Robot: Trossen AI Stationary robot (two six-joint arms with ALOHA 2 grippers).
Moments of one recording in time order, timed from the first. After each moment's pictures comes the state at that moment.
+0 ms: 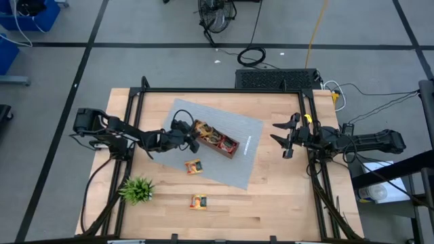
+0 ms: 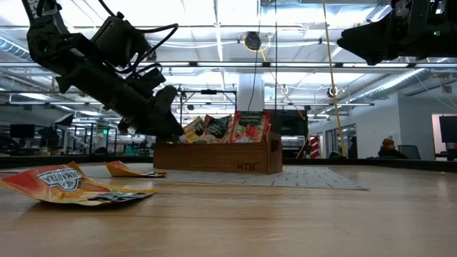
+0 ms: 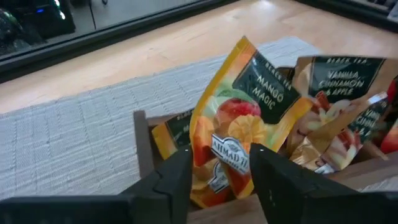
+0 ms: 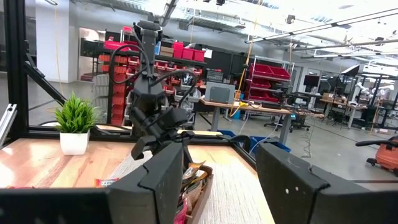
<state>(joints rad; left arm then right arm) 0.05 1.54 0.42 0.60 -0.53 -0.43 0.03 0.34 0.10 0.42 0.26 -0.17</state>
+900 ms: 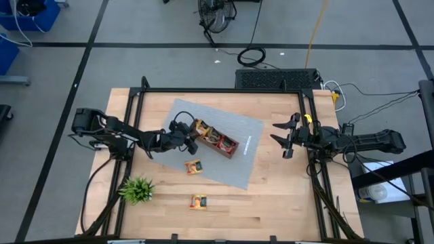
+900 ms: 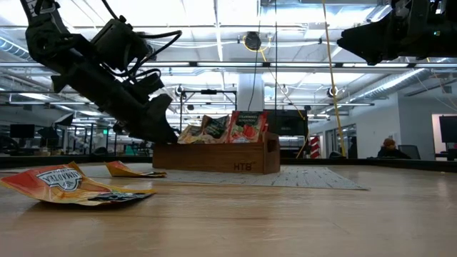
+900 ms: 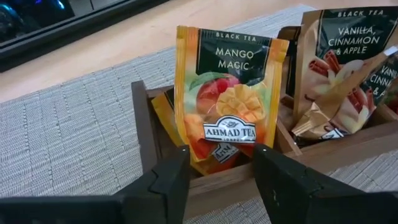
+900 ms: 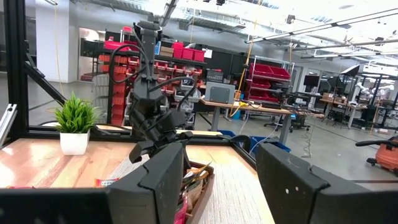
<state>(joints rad) 0.04 1.52 0.42 0.48 -0.51 -0.42 0.03 0.34 0.10 0.42 0.26 -0.17</state>
